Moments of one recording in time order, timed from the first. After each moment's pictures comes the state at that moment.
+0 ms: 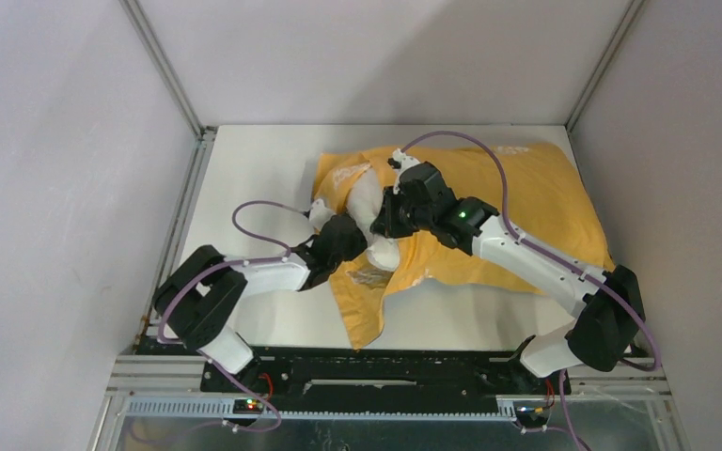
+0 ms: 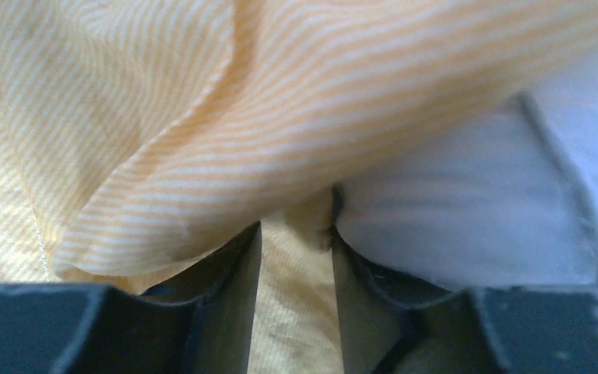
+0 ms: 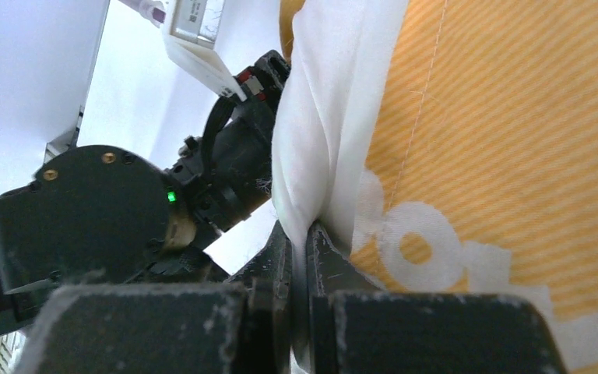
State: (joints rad) left arm -0.74 1.57 0.70 0.27 -0.33 -1.20; right arm 0.79 1.46 1.26 -0.43 -0.09 0.60
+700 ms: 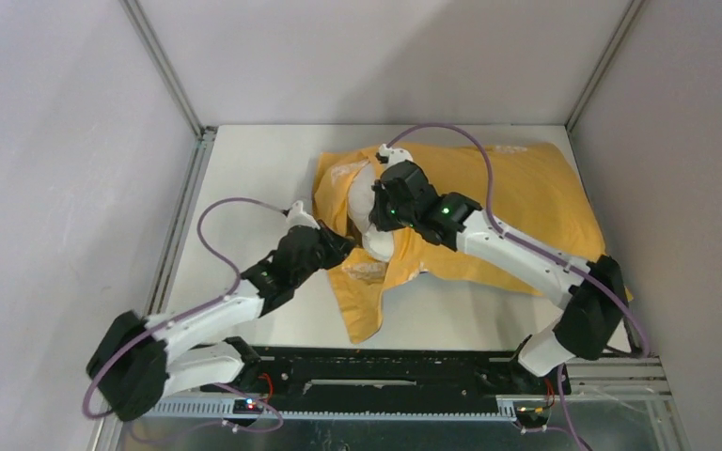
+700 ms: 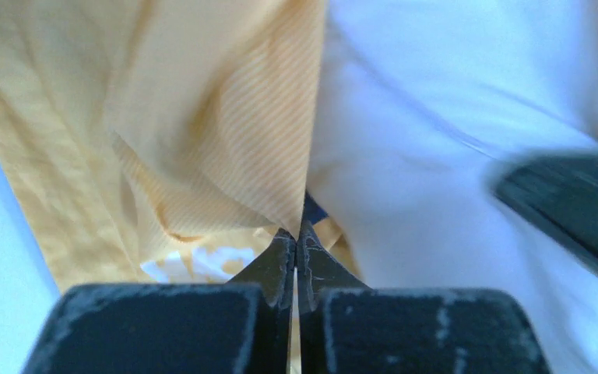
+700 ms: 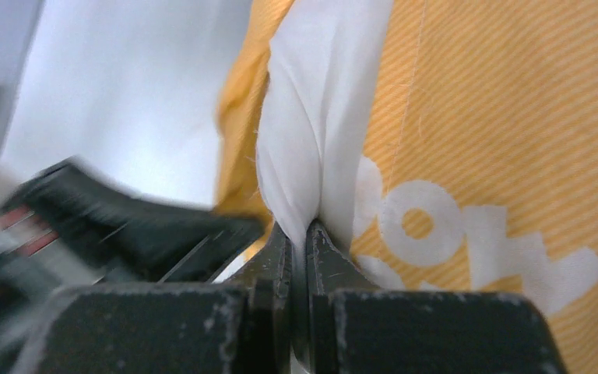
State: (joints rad) left arm -0.73 1.18 0.55 0.17 -0.21 -1.00; right arm 0.84 1.51 1.35 -0.48 0.13 0.53
